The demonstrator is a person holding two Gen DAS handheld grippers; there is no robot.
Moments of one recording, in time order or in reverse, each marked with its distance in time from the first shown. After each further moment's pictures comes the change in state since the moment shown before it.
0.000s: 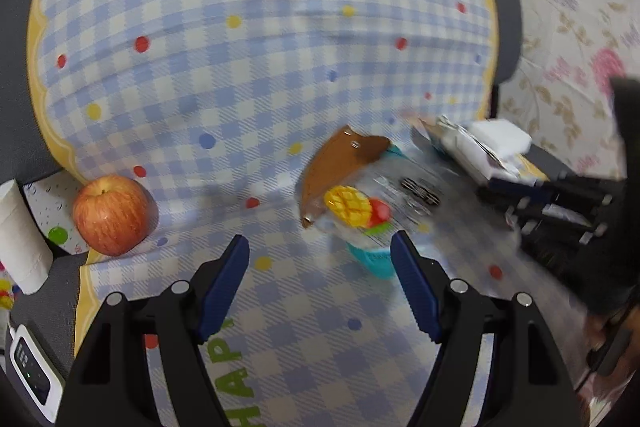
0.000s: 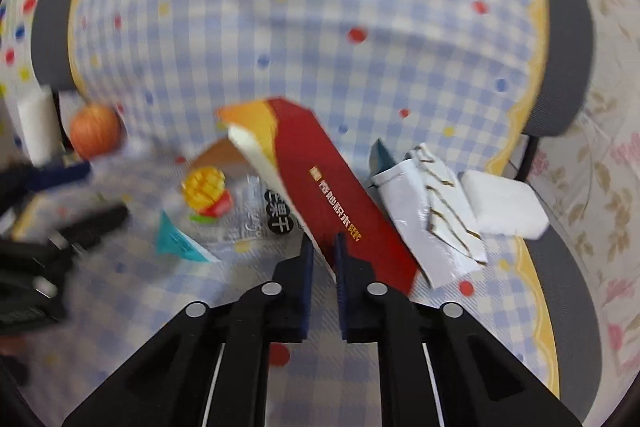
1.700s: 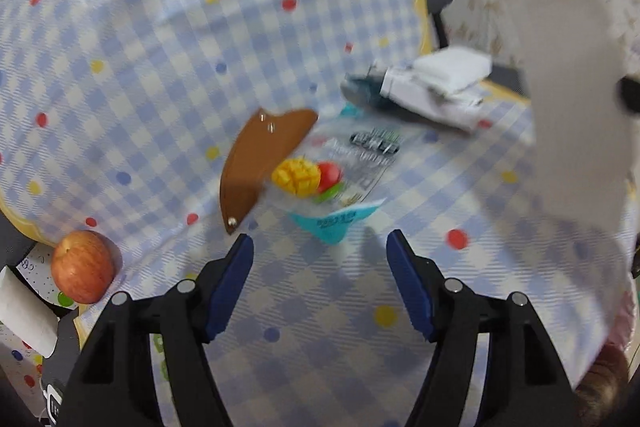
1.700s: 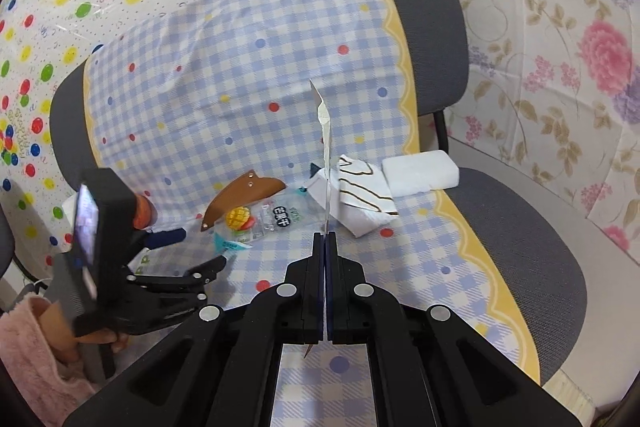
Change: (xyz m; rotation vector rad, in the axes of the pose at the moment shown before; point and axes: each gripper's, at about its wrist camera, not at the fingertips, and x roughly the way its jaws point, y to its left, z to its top) left arm 0.037 -0.070 -0.001 0.273 0.119 0.006; right arm -0.116 -0.067 -0.053 0.295 -0.156 0.034
